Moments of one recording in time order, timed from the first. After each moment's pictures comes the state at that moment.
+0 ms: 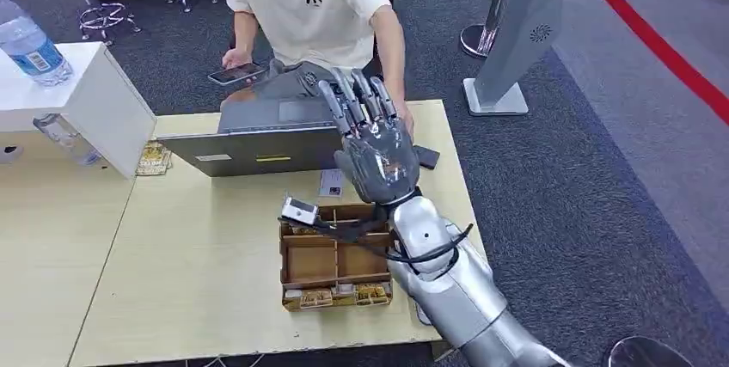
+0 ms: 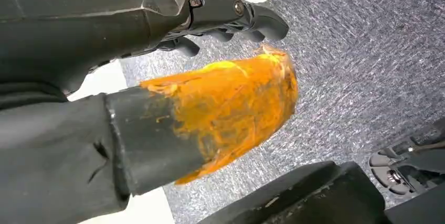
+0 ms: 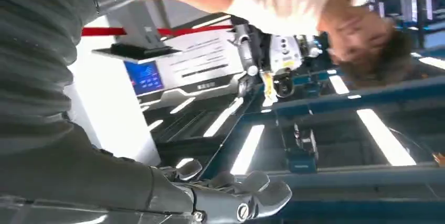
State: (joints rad) left arm -0.08 -0.23 0.75 -0.23 -1.54 -0.02 0.13; right arm -0.46 0.15 0.54 -1.32 1.51 -0.69 -0.02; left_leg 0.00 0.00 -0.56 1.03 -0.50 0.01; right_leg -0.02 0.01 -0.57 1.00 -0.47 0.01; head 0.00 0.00
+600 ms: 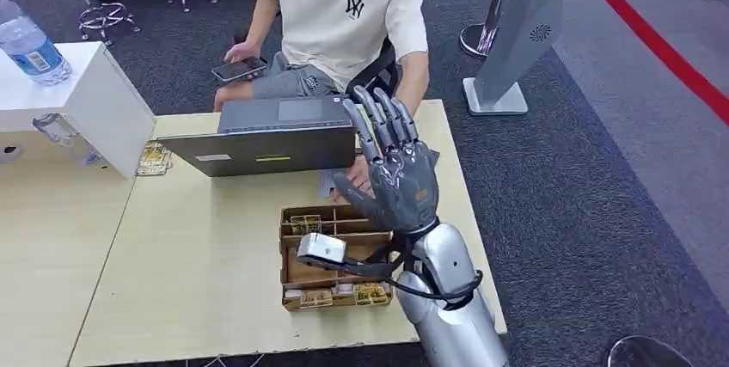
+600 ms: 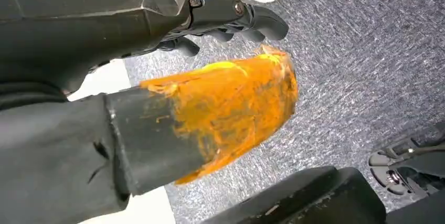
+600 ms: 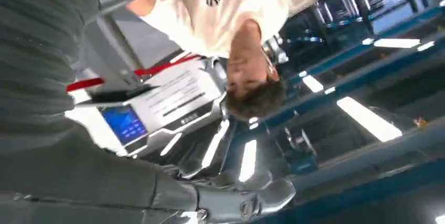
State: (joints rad) left arm -0.08 -0.23 0.76 -0.23 -1.52 -0.01 0.14; right arm -0.25 0.30 0.33 -1.49 1.31 -0.69 -0.41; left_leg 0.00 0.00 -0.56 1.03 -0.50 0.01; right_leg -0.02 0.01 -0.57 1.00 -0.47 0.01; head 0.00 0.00
